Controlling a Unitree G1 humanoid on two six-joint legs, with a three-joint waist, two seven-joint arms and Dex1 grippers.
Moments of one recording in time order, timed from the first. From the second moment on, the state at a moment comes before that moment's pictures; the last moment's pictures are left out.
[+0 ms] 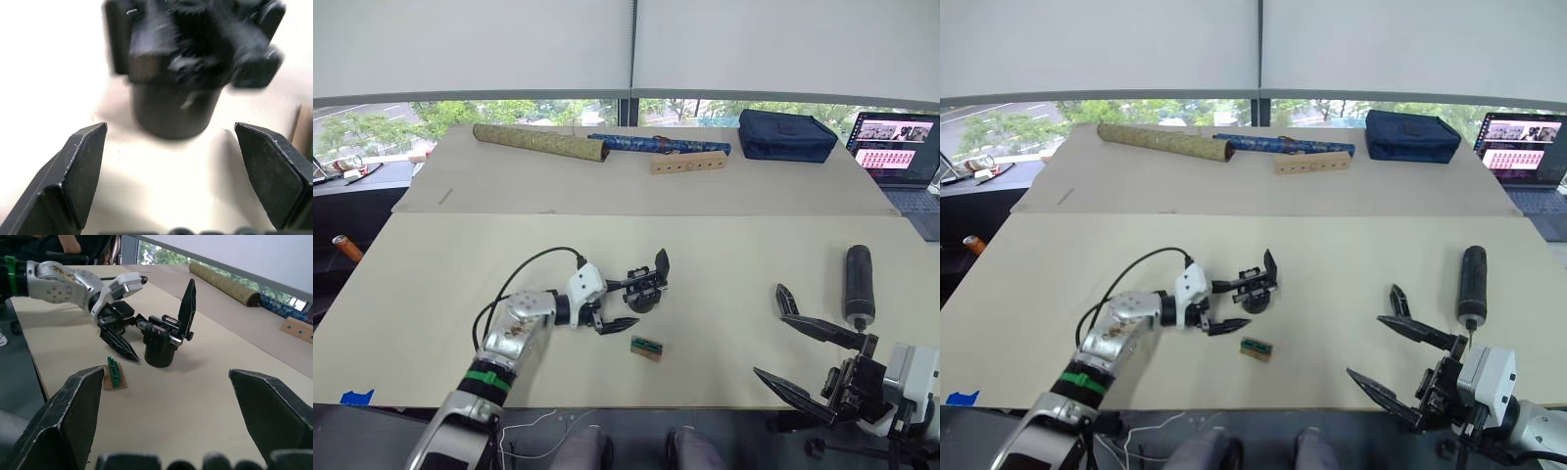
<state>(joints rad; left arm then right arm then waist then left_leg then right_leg) -0.52 0.41 -0.23 0.44 -0.17 0.02 -1.13 0.53 -0.62 -0.45 -0.57 0.63 -0.07 1.05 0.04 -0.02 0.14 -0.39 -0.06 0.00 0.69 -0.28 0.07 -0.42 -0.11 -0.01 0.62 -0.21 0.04</state>
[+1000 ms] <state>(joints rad) -0.63 0.25 -0.15 0.71 -0.10 -0.18 -1.18 0.52 -0.59 -0.44 -0.53 0.58 -0.12 1.07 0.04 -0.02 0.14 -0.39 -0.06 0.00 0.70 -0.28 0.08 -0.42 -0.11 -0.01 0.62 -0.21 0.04</state>
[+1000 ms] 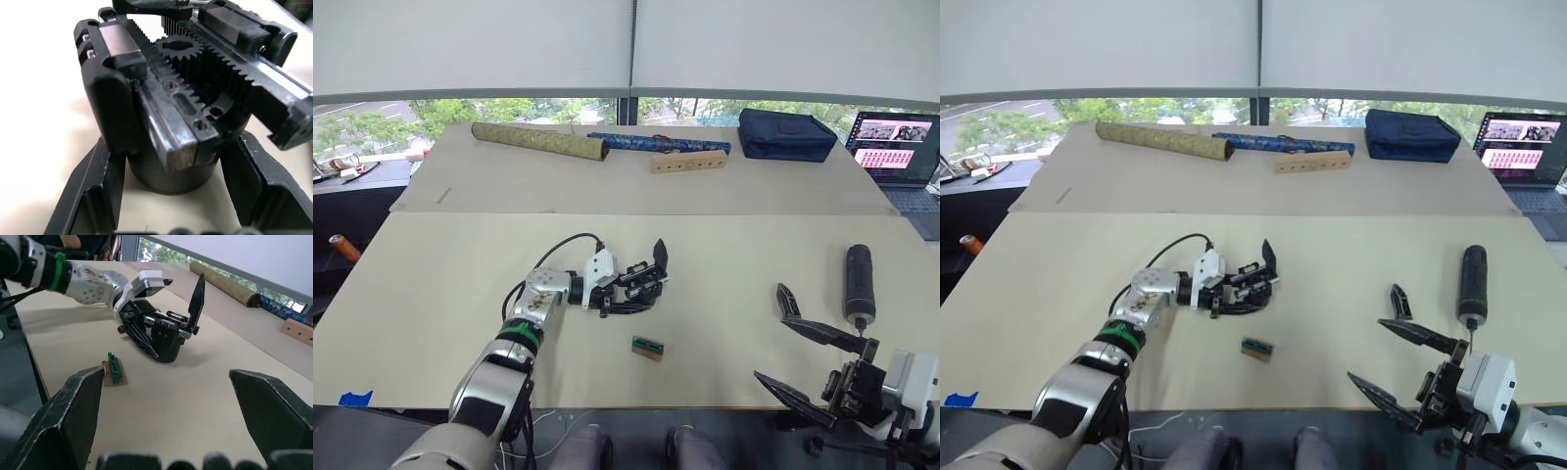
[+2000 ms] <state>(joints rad) -0.32 0.26 -0.22 0.08 -0.04 0.21 -0.75 0.45 -0.60 -0.40 -0.46 0.57 -0.13 1.11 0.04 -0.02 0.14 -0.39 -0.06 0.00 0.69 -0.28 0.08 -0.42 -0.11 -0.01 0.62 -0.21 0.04</state>
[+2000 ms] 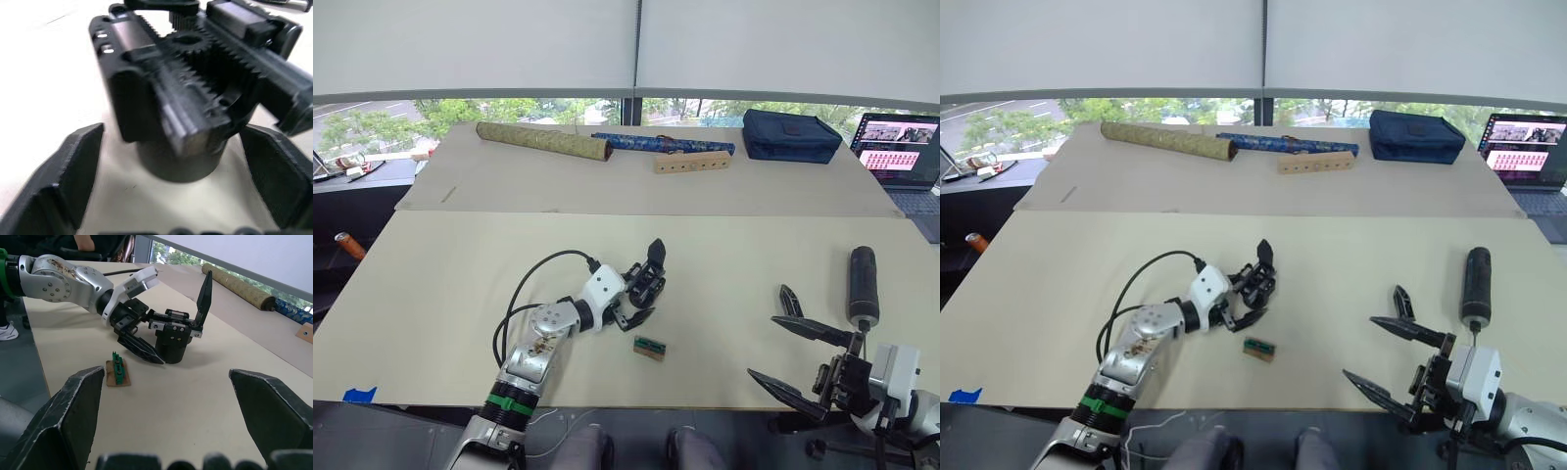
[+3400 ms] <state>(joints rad) -0.80 0.23 -0.14 1.05 -0.06 -0.41 -1.30 0.57 -0.57 -0.41 -0.51 0.55 -0.16 1.04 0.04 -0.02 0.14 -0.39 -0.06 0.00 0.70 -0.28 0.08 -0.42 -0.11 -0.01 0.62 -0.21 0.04</state>
